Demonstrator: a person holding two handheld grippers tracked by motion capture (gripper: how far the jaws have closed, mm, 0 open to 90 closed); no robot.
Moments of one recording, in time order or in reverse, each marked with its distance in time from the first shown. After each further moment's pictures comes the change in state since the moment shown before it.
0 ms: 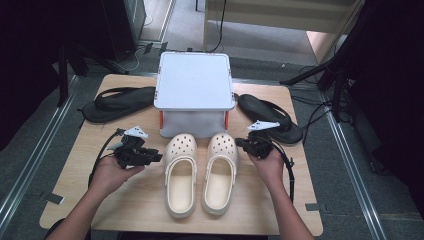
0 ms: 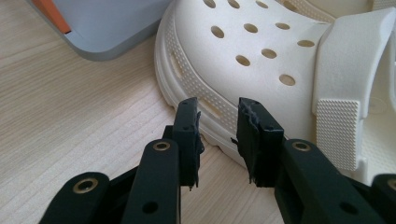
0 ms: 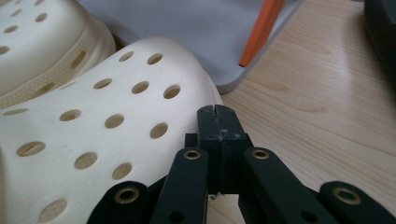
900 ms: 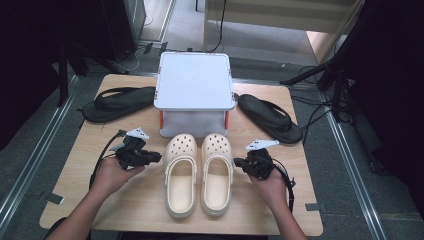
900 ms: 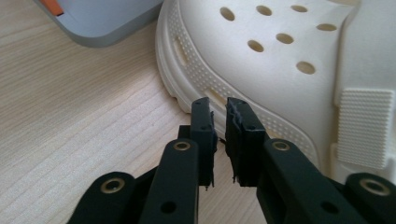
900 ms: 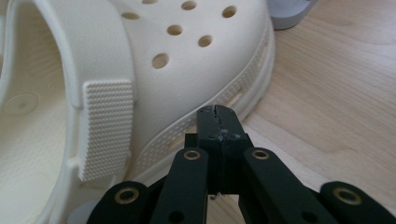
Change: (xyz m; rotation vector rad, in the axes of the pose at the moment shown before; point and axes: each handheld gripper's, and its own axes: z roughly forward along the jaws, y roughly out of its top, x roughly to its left) left arm 0.006 -0.005 0.011 0.033 -0.005 -0.011; right arm 0.038 -0.036 -0.023 0.087 0.059 -0.010
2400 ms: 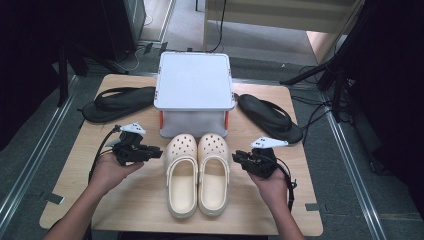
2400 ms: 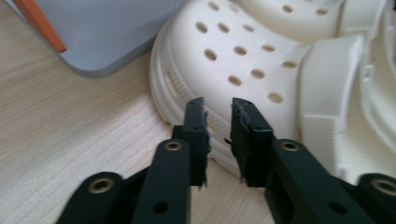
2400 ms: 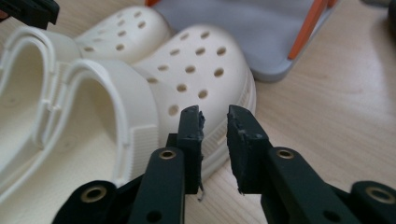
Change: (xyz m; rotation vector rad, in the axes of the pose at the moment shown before) left arm -0.004 0.016 -0.023 -0.069 -0.058 0.013; right arm 0.011 0.010 -0.026 -0.166 -0.005 0.025
